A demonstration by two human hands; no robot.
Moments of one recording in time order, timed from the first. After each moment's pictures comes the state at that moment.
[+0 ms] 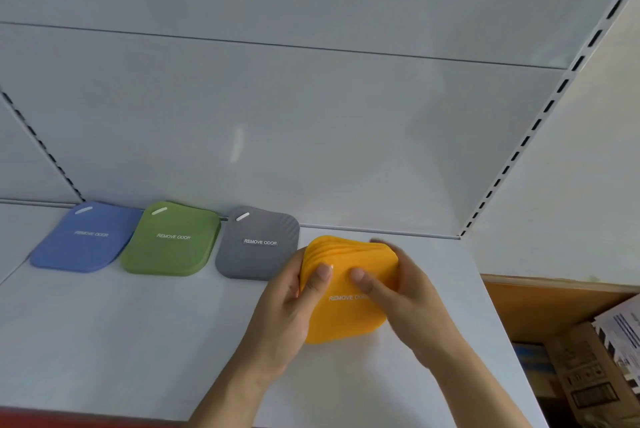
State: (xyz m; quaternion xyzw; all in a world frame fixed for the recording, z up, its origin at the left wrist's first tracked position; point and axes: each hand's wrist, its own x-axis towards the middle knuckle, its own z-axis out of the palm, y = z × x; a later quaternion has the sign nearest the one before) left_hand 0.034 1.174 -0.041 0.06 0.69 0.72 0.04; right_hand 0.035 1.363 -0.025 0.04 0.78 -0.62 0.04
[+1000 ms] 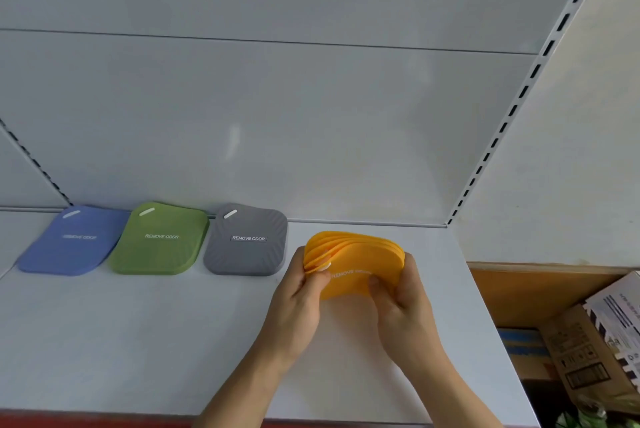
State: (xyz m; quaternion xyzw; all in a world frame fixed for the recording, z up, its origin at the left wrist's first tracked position) left_hand 0.034 1.205 -0.046 0.02 0.72 0.70 0.03; right_hand 0.051 1.370 -0.075 0.02 0.79 -0.59 -0.15
